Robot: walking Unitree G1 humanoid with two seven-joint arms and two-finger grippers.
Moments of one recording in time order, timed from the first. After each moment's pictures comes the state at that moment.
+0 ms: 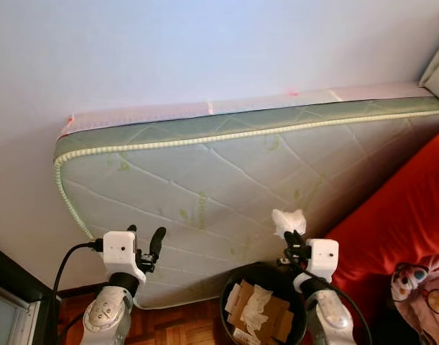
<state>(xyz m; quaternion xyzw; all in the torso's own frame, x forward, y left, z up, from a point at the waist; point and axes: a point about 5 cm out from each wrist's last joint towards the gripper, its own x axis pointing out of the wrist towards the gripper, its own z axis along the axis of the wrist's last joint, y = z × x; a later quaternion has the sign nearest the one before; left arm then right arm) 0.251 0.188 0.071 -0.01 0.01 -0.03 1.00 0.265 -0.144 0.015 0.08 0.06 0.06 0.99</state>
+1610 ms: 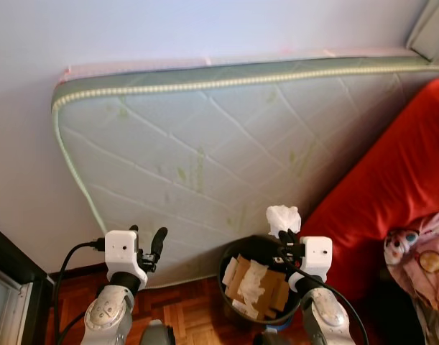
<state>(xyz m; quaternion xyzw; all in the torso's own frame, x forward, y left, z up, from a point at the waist) 0.251 0.186 0.070 -0.01 0.02 -0.04 1.00 0.265 -0.135 0.022 0.07 0.07 0.07 0.99</state>
